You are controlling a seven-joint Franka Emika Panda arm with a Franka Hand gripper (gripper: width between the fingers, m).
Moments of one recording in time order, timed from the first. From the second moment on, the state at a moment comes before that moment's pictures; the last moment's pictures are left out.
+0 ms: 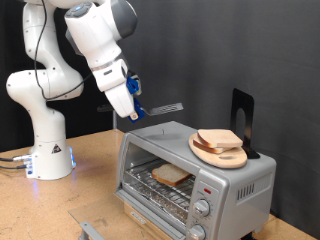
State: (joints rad) arm -0.18 -0.42 0.20 -2.52 0.68 2.14 -0.56
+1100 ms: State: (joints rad) arm -0.13 -0.37 0.40 -2.56 0.72 2.36 -0.49
